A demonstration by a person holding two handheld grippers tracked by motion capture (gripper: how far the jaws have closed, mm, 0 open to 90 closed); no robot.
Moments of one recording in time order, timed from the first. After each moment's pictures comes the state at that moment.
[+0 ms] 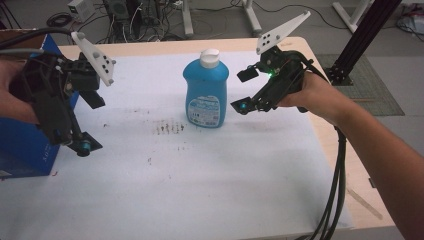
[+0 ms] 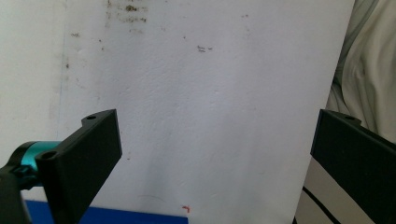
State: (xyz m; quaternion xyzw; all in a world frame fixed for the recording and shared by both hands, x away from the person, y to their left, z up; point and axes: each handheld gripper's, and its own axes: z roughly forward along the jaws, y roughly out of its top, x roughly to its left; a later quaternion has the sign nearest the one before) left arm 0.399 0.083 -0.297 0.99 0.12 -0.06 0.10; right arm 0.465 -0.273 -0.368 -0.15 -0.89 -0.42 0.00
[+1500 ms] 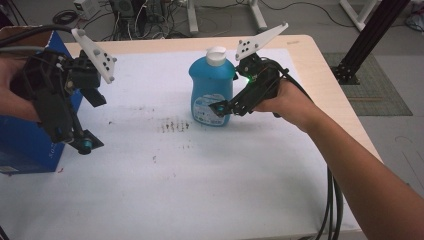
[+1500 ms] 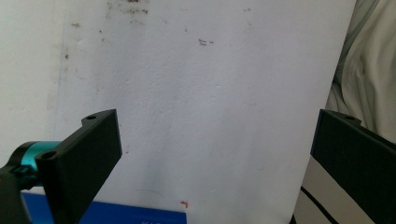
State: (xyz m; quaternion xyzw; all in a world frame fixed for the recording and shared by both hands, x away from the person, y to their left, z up) left arm 0.398 0.090 -0.297 0.99 0.13 -0.06 0.10; right arm 0.470 -0.229 -0.395 -0.14 -0.87 -0.47 0.00
